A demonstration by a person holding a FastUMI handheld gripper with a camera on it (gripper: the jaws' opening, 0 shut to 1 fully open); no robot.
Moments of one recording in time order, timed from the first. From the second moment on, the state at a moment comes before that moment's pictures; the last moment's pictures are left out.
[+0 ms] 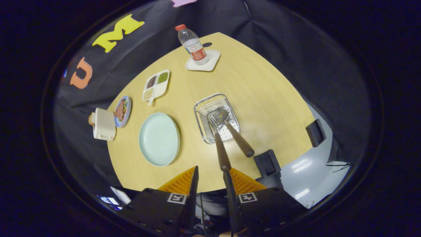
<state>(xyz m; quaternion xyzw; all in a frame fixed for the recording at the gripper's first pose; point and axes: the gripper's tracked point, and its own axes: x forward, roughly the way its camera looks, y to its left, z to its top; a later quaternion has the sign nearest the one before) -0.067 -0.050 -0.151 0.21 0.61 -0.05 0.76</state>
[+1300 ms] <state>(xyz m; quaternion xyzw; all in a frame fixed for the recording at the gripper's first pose) -0.032 0.020 -0.009 0.05 0.05 -0.01 1.00</state>
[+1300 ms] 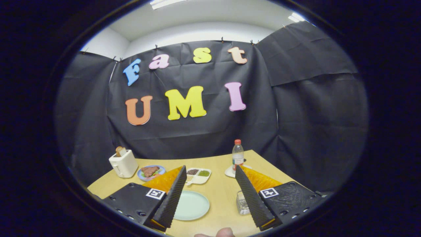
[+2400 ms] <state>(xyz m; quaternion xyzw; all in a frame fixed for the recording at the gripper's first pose) -0.032 0.046 0.007 0.06 0.02 0.06 1.00</state>
